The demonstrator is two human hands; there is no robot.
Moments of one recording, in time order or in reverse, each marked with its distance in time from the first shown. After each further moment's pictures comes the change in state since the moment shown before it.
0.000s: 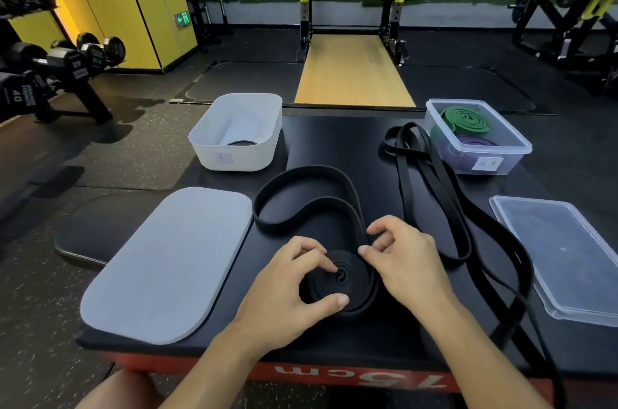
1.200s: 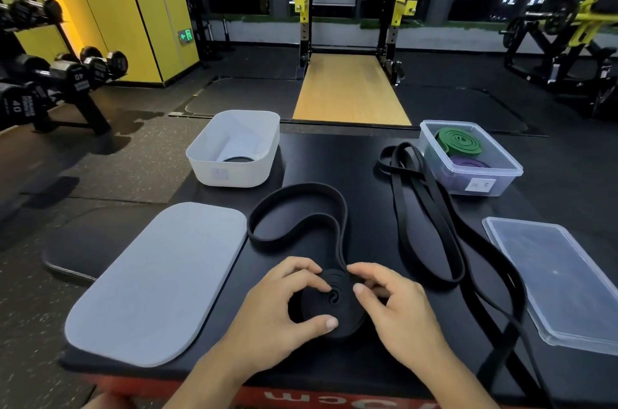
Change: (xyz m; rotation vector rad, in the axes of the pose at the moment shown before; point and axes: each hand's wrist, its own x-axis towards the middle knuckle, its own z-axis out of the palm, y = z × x) left_hand 0.001 -0.003 -0.002 -0.115 0.008 -0.024; right_hand -0.026 0.021 0.009 0.192 -0.104 -0.155
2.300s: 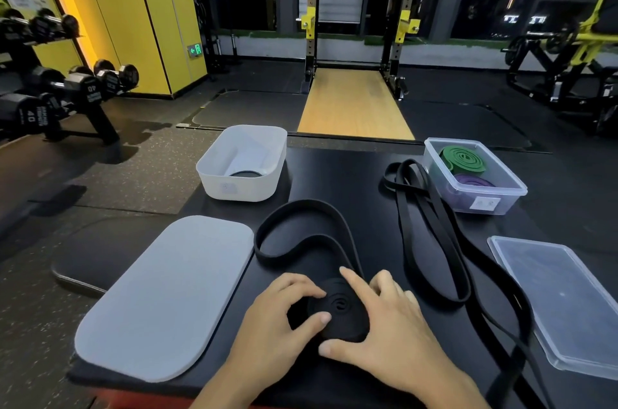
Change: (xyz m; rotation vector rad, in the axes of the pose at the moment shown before) left_hand -0.001 -0.006 0.004 0.003 0.154 -0.027; right_hand 0.002 -0.030 -0.002 -0.574 -0.276 0.021
